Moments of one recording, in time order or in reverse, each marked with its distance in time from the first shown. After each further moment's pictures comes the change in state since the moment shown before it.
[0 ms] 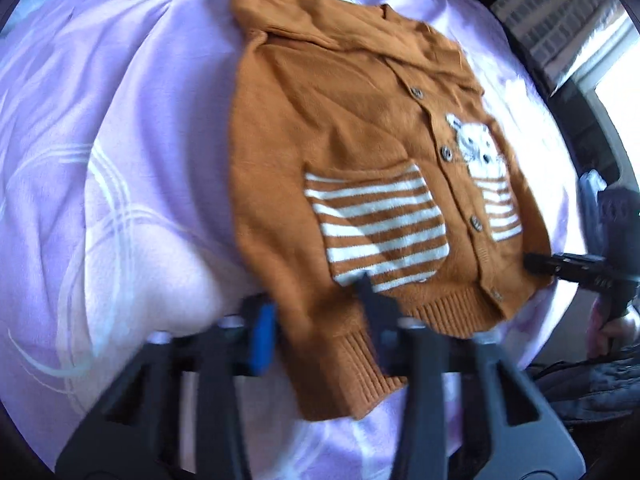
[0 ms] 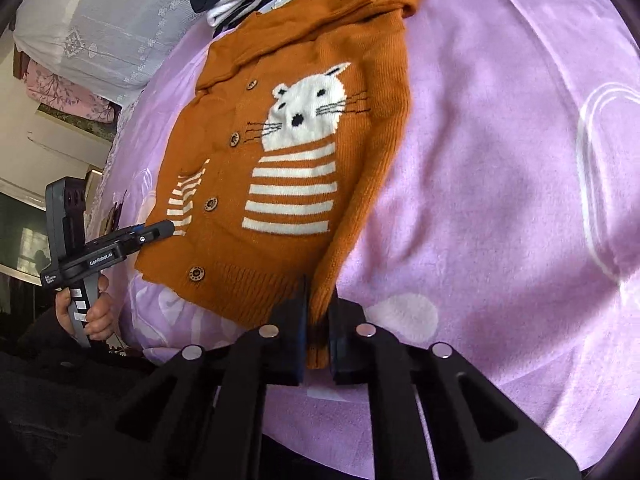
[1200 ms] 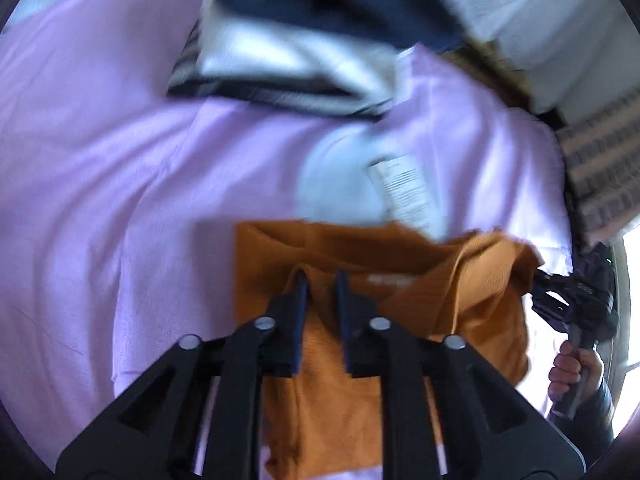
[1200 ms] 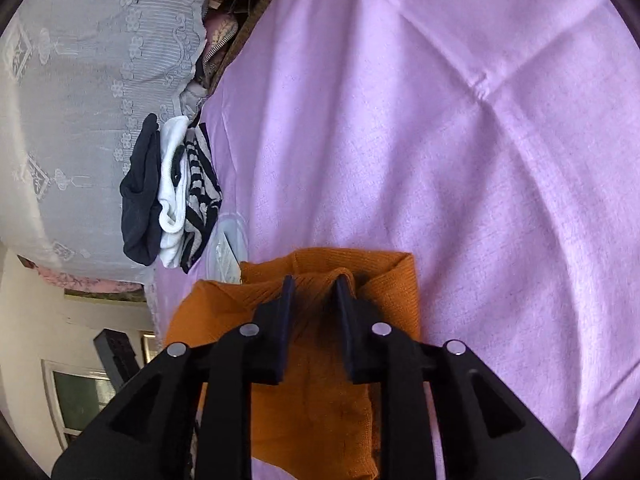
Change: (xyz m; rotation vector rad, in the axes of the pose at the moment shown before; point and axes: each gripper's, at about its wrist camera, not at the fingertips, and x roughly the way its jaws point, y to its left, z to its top) left arm 0.052 0.059 0.277 -0.227 -0.094 0.012; right arm 0.034 -0.107 0.292 0.457 -0.199 0.226
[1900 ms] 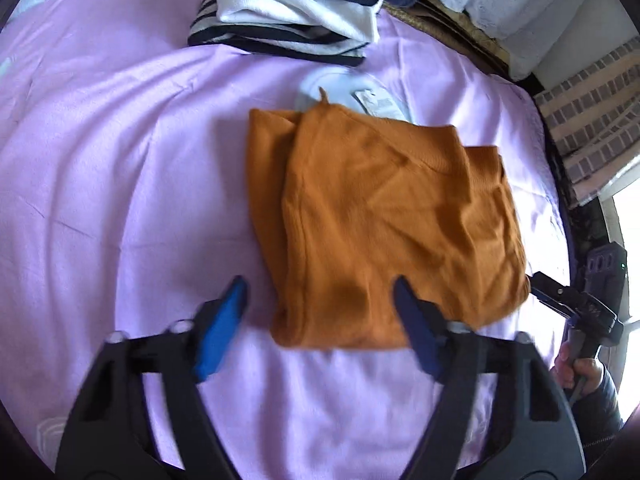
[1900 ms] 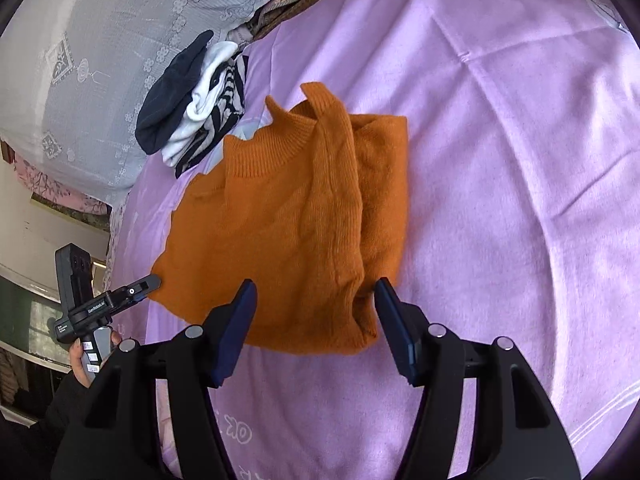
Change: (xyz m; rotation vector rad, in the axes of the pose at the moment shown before) left arm -0.034 0.005 -0.079 0.088 0.008 -0.038; right arm -0.046 0.017 -0.117 -0.335 0.011 -0.167
